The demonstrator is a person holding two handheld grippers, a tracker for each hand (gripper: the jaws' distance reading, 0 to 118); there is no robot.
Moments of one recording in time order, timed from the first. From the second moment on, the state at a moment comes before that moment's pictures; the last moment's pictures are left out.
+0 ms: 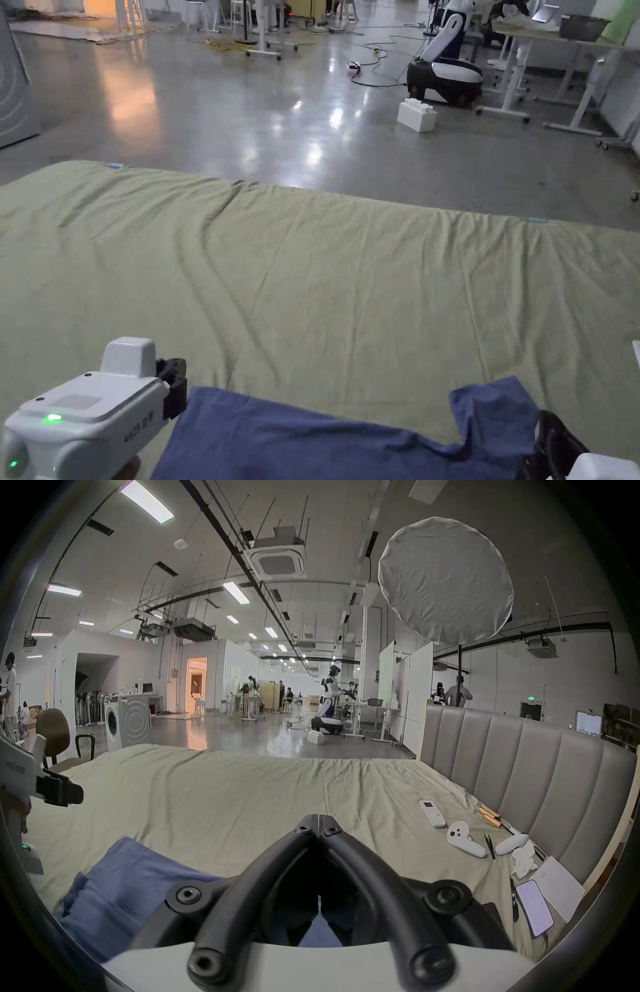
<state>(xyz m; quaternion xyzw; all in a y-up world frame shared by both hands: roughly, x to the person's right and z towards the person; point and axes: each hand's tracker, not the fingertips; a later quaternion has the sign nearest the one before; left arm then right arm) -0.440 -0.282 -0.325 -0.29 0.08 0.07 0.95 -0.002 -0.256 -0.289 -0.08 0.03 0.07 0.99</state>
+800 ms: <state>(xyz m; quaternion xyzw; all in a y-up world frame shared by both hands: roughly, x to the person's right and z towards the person) -0.426 -0.387 -0.458 -0.50 0.06 -0.03 0.86 0.049 -0.319 -0.335 -0.21 -0.03 0.06 0.97</state>
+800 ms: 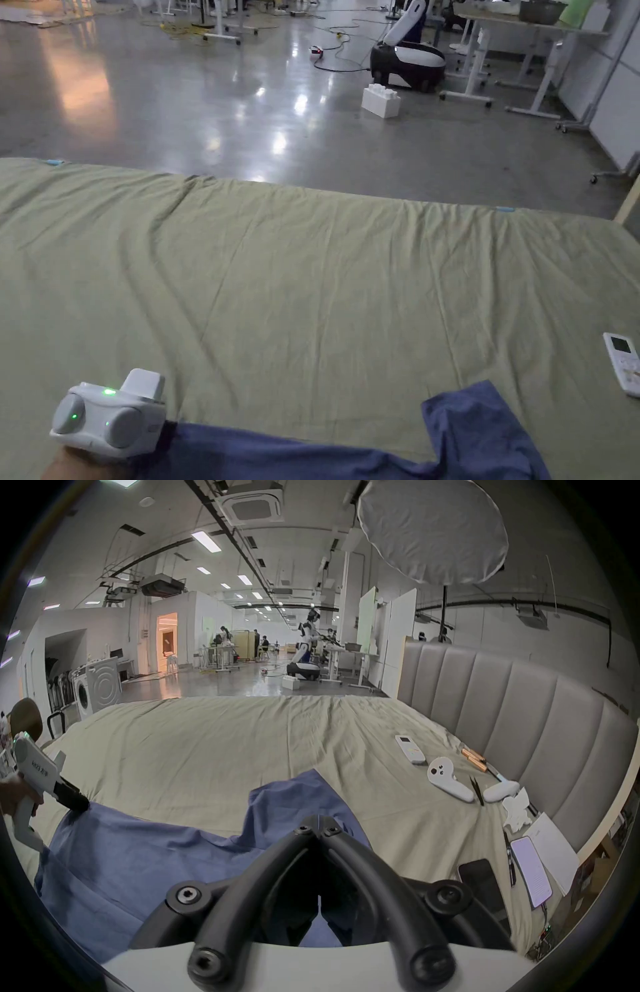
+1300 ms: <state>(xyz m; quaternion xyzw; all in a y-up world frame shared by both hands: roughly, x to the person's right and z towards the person) -0.445 -0.345 -0.423 -0.44 0.05 0.07 0.89 0.102 -0.357 -0.516 -0.48 0.03 0.10 0.87</state>
